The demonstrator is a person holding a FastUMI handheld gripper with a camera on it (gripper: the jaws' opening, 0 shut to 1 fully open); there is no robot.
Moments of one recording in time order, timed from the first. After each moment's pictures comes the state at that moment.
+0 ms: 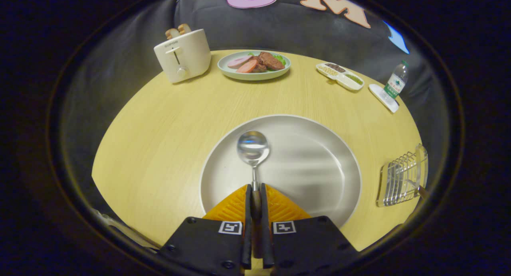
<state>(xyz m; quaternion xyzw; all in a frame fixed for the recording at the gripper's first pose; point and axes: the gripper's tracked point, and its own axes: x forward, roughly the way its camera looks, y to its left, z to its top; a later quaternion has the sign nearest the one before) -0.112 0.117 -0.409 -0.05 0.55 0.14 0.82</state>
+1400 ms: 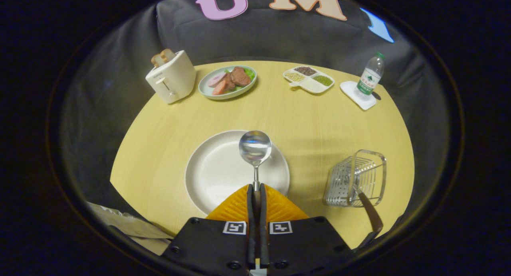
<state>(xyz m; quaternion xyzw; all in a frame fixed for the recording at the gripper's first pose) -0.089 0.014 -0.323 -0.02 0.55 0.14 0.82</state>
